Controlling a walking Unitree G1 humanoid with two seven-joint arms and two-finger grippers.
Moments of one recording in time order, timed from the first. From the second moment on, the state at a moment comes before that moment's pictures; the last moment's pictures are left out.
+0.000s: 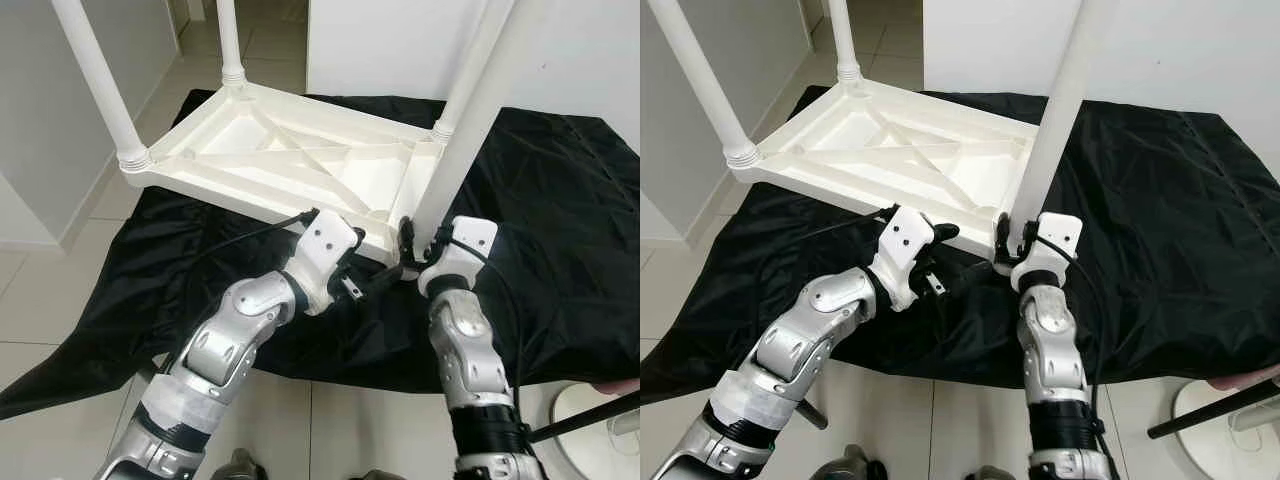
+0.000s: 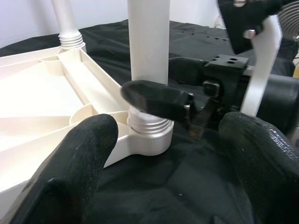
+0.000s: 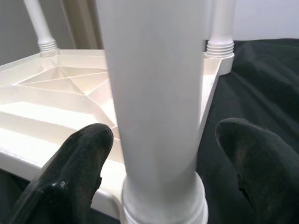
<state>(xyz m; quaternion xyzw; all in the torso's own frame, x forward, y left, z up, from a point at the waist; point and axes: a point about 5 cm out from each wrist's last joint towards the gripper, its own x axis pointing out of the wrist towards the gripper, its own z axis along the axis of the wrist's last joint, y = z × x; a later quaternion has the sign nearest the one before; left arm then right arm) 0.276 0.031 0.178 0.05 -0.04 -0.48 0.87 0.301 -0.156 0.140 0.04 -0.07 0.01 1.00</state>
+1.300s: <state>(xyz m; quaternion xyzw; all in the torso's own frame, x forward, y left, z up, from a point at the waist) 0.270 0.030 0.189 0.07 -0.05 -0.49 0.87 0.339 -0.201 0.149 -0.07 0.00 0.33 0.94</state>
